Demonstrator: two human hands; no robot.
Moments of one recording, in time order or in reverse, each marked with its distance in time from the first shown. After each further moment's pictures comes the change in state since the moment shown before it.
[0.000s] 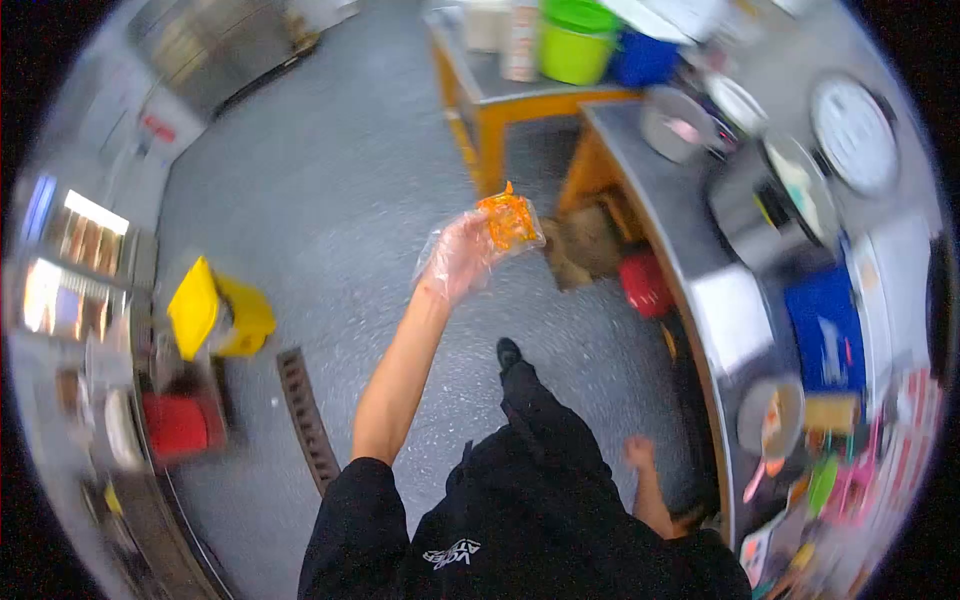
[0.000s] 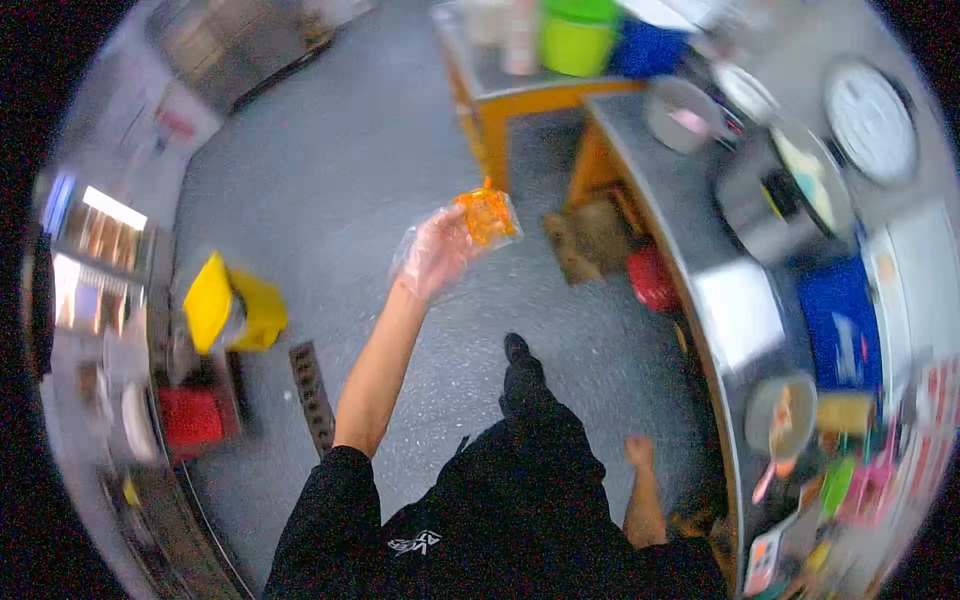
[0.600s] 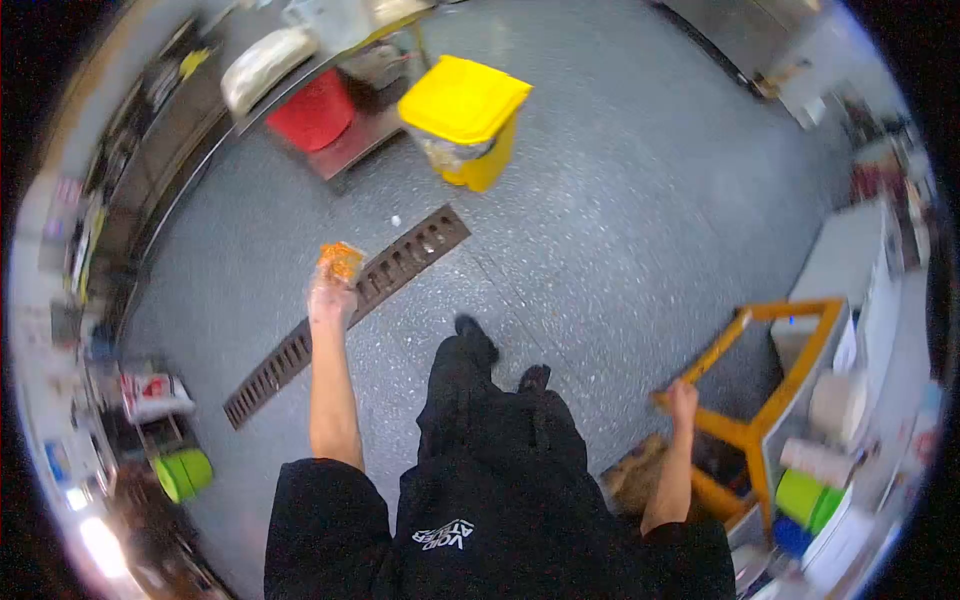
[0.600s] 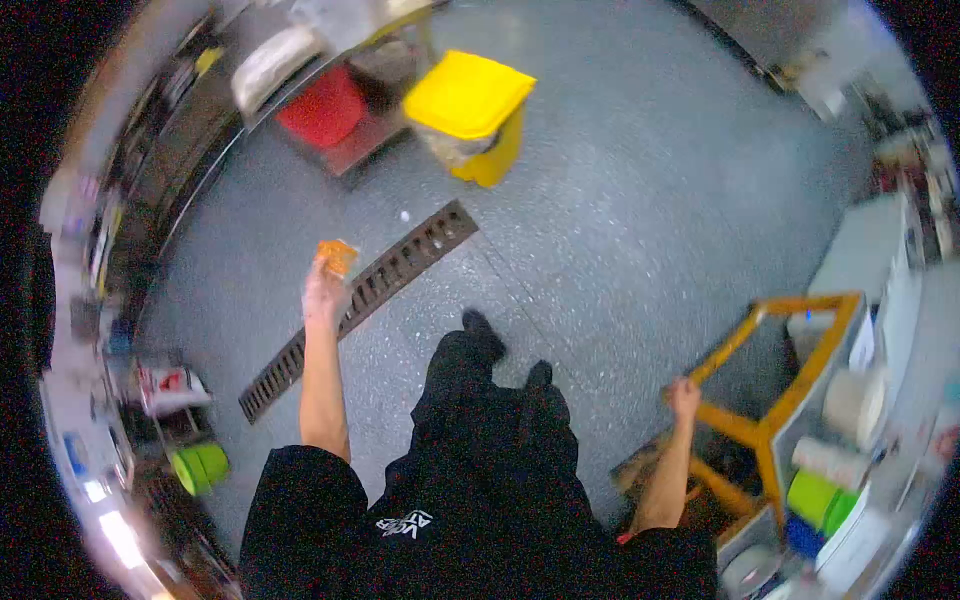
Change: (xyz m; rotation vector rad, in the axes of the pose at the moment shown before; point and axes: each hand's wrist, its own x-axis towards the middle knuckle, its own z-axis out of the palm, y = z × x) left_hand -0.567 0.203 -0.461 -0.653 1.357 1.383; right_hand 0.388 -0.867 0.149 0.114 -0.479 -0.675
